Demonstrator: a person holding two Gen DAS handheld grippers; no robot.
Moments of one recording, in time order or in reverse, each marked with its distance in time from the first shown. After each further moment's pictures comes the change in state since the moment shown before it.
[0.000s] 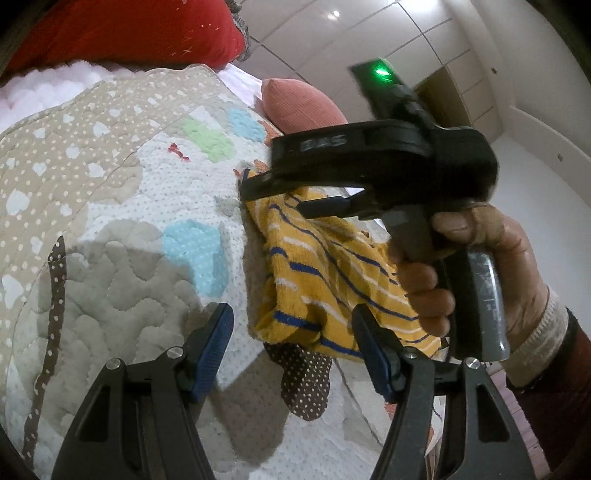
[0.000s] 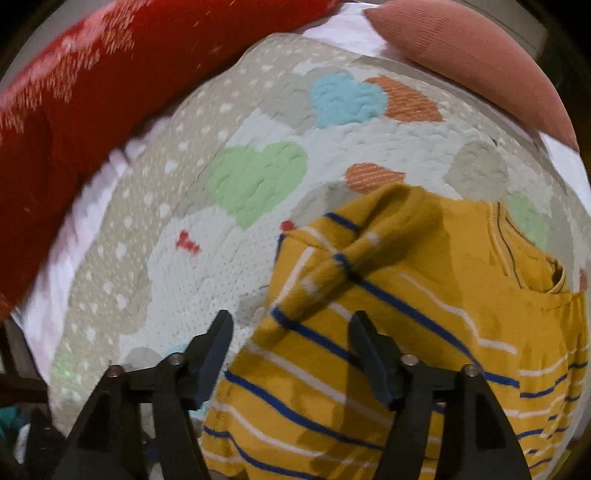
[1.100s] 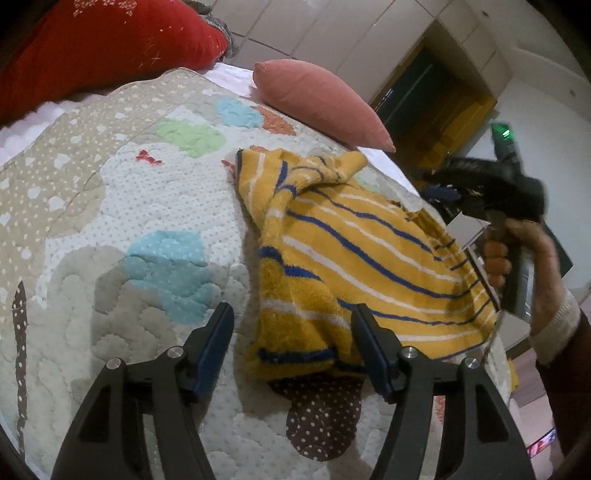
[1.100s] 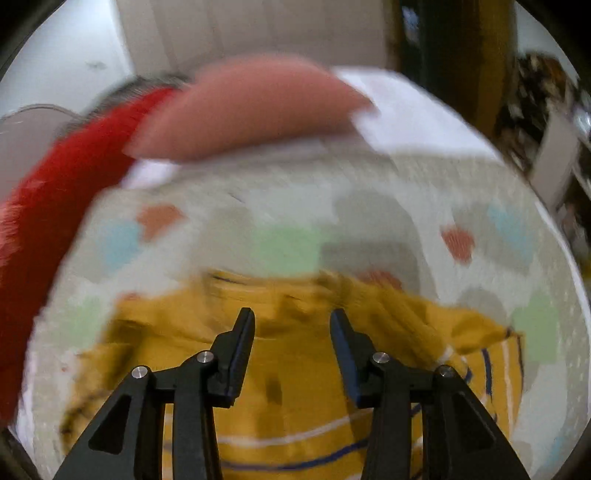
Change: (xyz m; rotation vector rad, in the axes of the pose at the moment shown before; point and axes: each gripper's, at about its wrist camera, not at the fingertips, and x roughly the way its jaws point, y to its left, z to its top) left arm 0.048 -0.023 0.002 0.179 0.052 0.177; right arm -0.082 -0.206 -0.064 0.385 -0.448 -0.041
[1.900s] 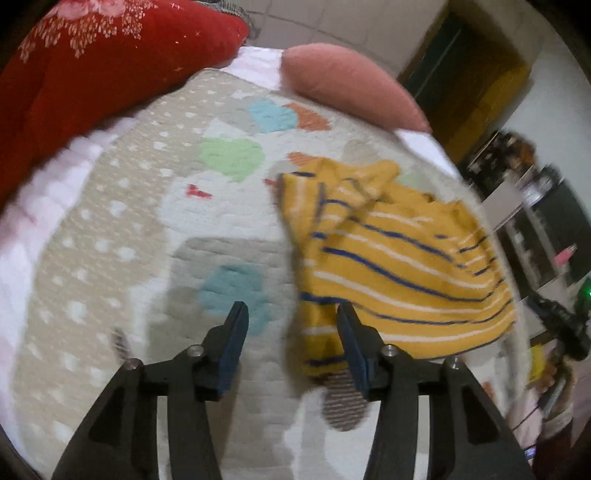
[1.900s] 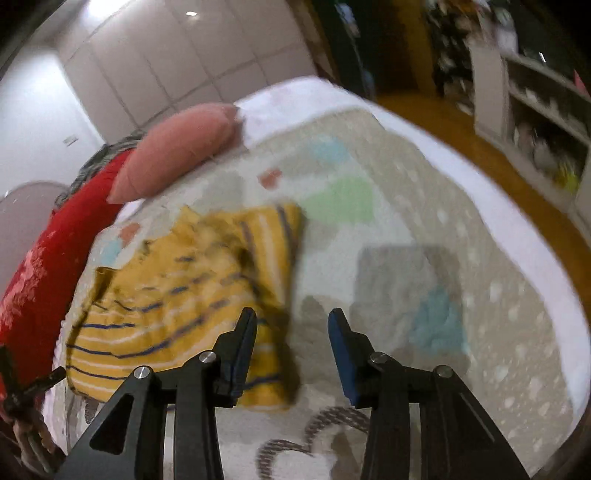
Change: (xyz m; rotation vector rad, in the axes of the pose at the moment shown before) left arm -0.029 -0.007 0.047 0.012 0.138 0.165; right arm -0.137 -0.182 -0.137 0.278 -0.098 -0.024
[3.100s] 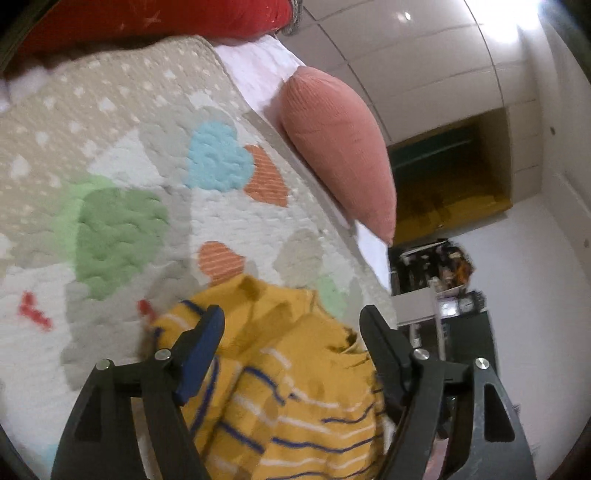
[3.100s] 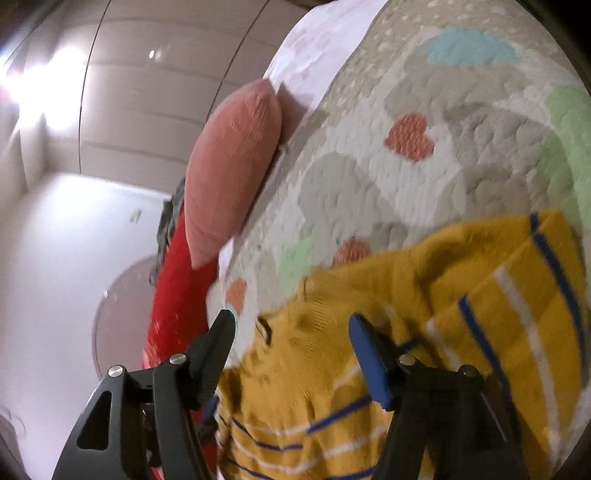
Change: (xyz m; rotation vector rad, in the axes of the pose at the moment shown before) left arm 0.093 0.007 0.135 -0.417 -0.034 -0.339; right arm 0.177 0.020 0.088 0.553 0.155 0.498
